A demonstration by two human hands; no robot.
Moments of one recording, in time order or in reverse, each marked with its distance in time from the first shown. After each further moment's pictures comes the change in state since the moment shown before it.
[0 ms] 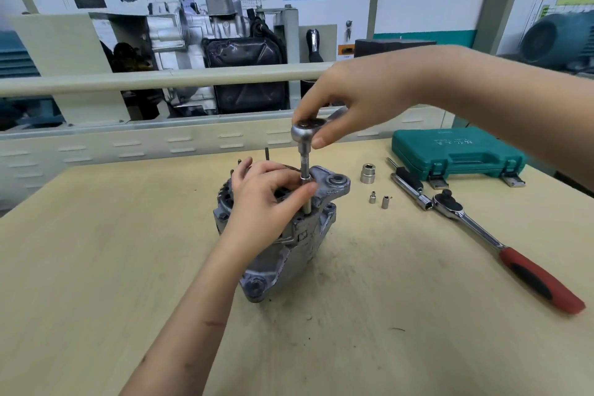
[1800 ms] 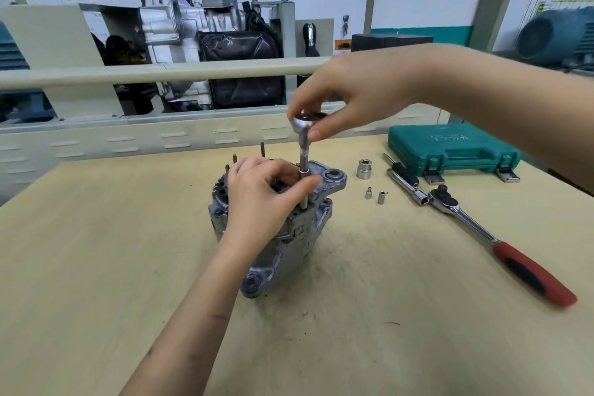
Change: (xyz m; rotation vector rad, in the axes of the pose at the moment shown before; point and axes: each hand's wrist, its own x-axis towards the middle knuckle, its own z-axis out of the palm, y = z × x) left_hand 0.000 0.007 0.008 -0.002 0.153 -0.025; right_hand -0.005 -0.007 0.001 -0.037 0.032 0.004
